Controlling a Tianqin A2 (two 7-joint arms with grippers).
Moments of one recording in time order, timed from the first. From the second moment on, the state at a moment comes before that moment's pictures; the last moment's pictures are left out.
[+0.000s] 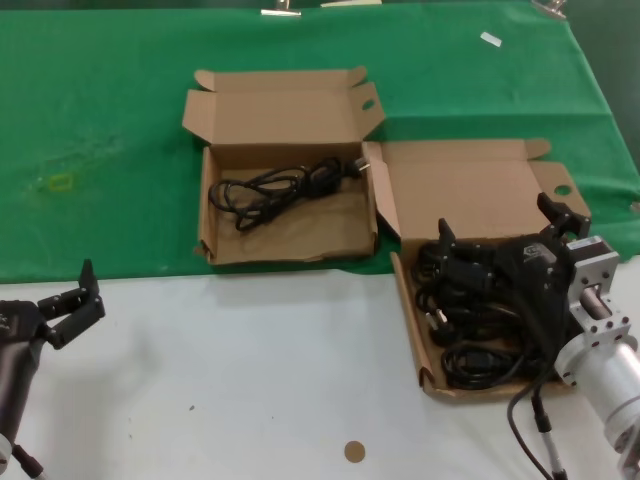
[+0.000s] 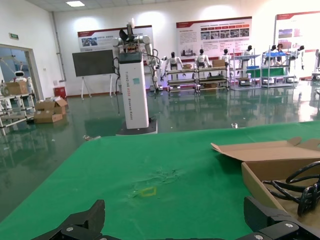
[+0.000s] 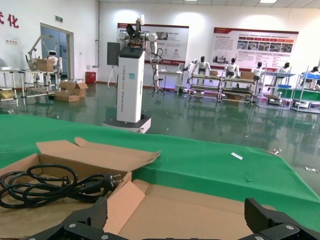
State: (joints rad) left arm 0.00 -0.30 1.60 -1.60 -1.80 0.00 0.00; right arm 0.04 0.30 -1.62 1.57 1.78 -0.03 -0.01
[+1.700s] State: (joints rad) left arm 0.00 -0.30 1.60 -1.60 -1.80 0.00 0.00; right arm 0.04 0.30 -1.62 1.57 1.78 -0.03 -0.01
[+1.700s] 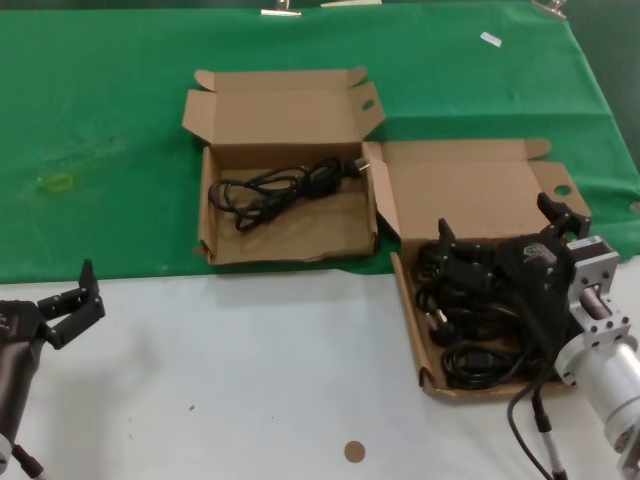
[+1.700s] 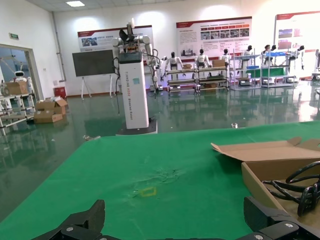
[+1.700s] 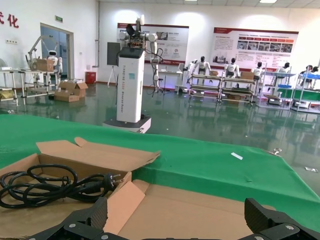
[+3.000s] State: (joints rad) left arm 0.00 -0.30 1.60 -1.60 -1.80 0.00 0.00; right arm 0.04 0.30 -1.62 1.57 1.78 -0.03 -0.01
